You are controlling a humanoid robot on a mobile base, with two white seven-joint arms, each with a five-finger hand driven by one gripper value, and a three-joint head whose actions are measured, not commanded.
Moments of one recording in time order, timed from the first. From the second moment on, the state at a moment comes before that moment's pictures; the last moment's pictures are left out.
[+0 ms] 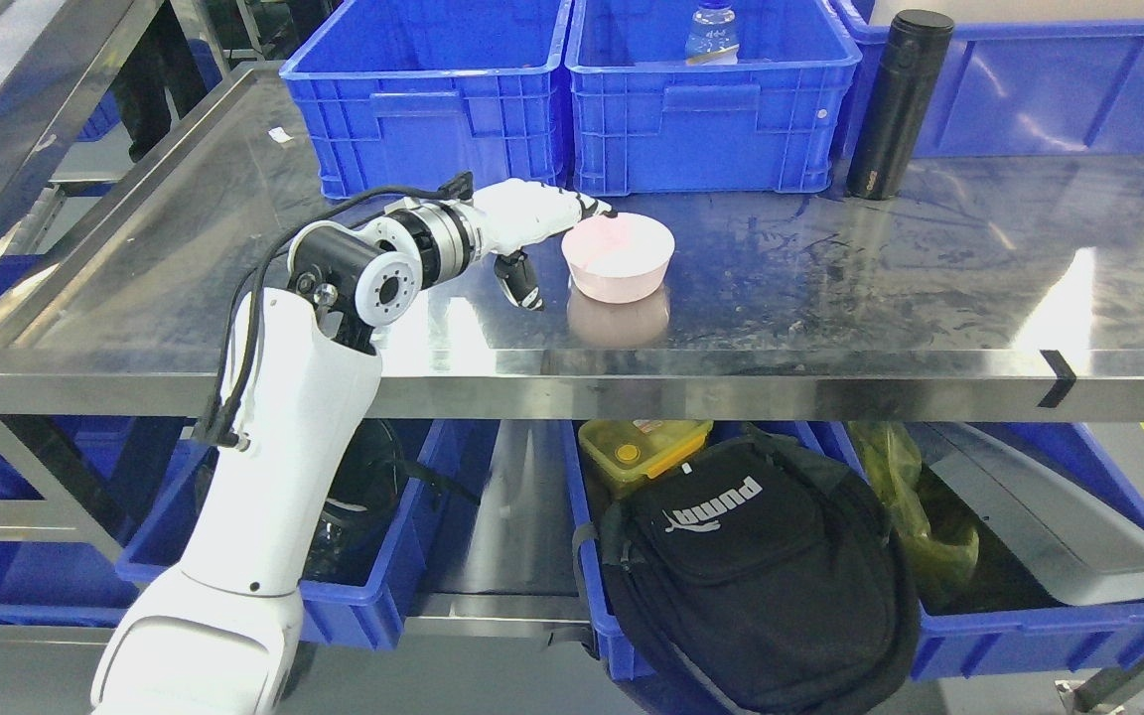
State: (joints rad) left arm -0.76 0.13 -0.29 -1.41 -0.98 -0.17 -0.91; right arm 0.00 0.00 0.05 0.00 0.05 -0.08 -0.03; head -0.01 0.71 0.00
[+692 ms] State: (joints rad) left arm -0.85 0.06 -0.36 -1.21 -1.00 -0.17 -0.90; right arm 0.00 0.00 0.05 0.00 0.05 -0.08 -0.03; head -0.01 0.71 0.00
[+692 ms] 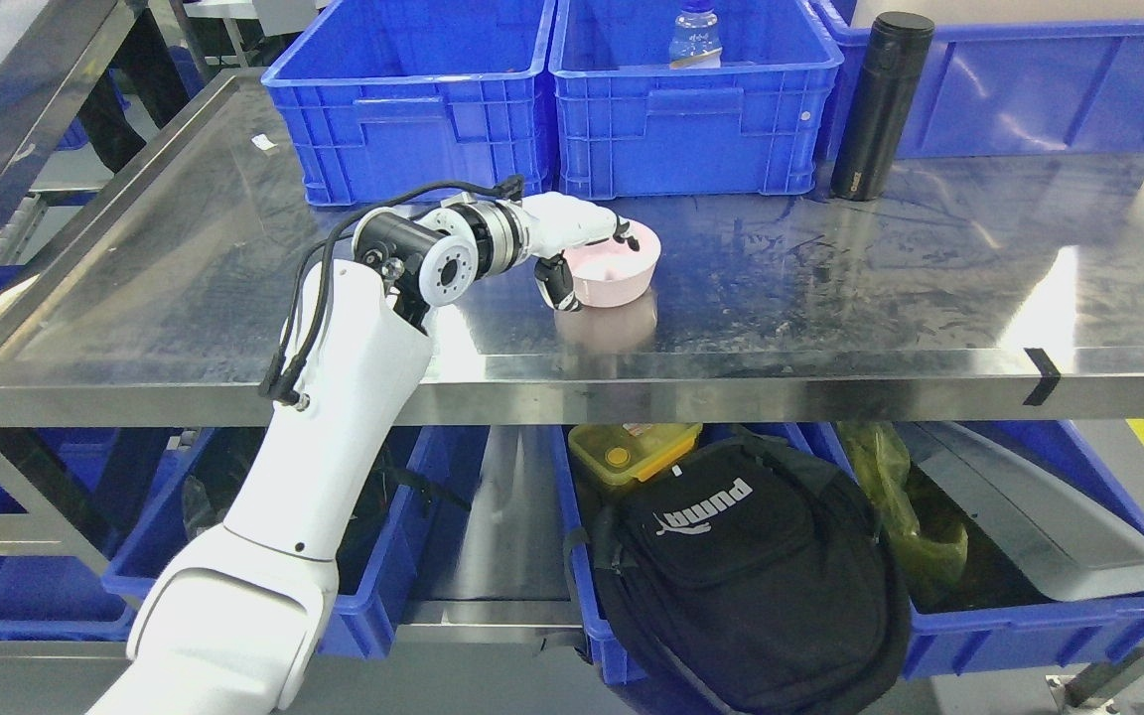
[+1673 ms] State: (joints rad) left arm -0.95 0.01 -0.39 -0.99 -1.03 -0.20 -0.82; right arm 0.00 0.00 0.05 0.00 0.05 -0.08 -0.03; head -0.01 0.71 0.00
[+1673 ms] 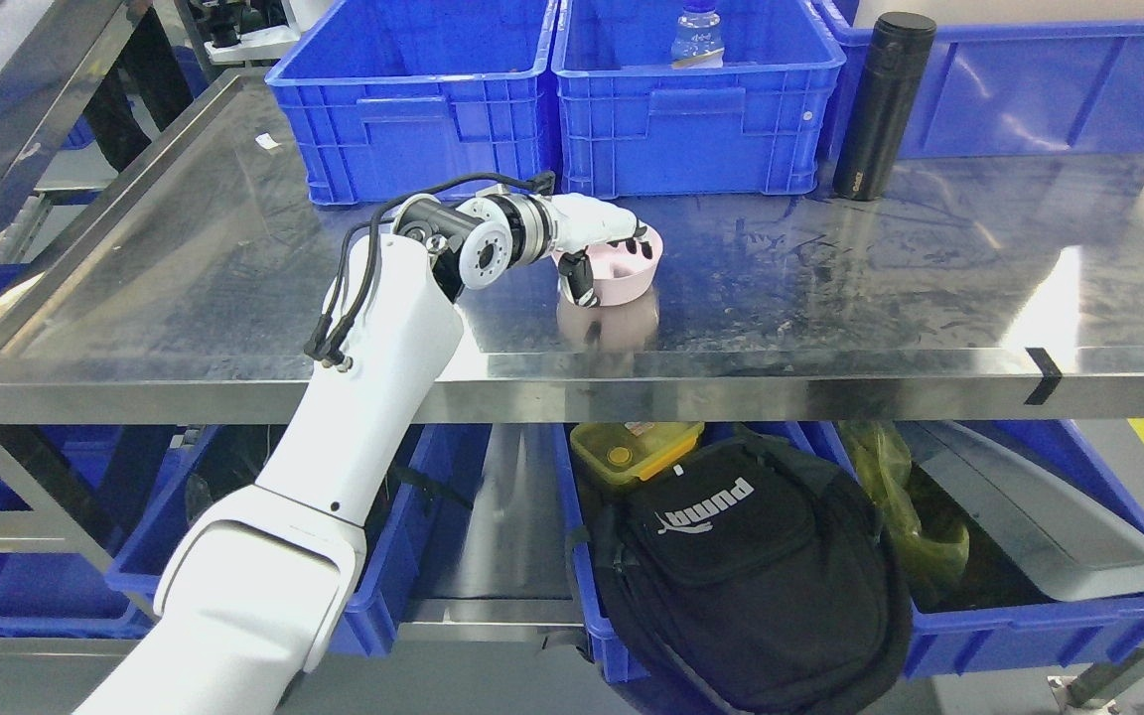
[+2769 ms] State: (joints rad) left arm -0.98 0.00 -0.36 -0.80 -1.02 -0.40 -0.74; right arm 0.00 0.00 0.05 0.00 0.05 -0.08 -0.03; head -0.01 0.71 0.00
